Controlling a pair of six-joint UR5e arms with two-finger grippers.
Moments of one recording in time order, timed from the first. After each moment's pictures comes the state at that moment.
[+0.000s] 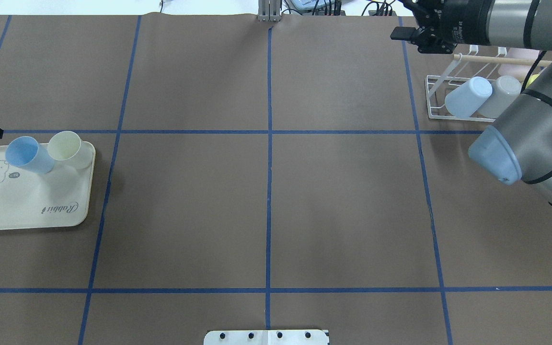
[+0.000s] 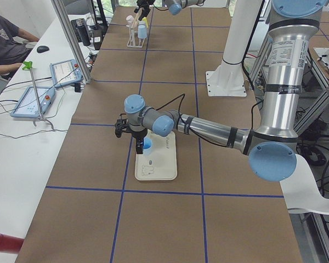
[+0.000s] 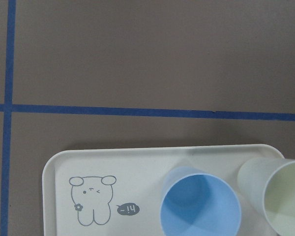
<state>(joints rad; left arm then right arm) -1.19 -1.63 -1.70 -1.79 -2.30 -0.60 0.93 -1.14 1.86 -0.67 1.91 1.77</state>
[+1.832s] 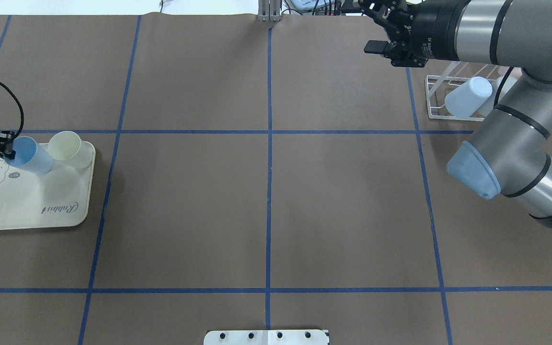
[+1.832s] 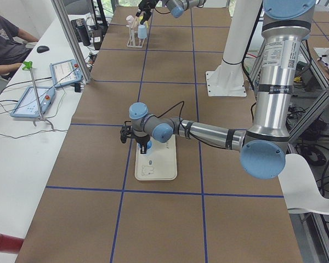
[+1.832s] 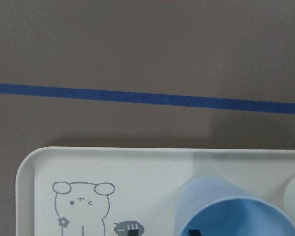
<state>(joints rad) -1.07 -1.64 -1.62 -1.89 -2.22 -0.72 0.90 -1.13 1.86 -0.67 1.87 1.77</state>
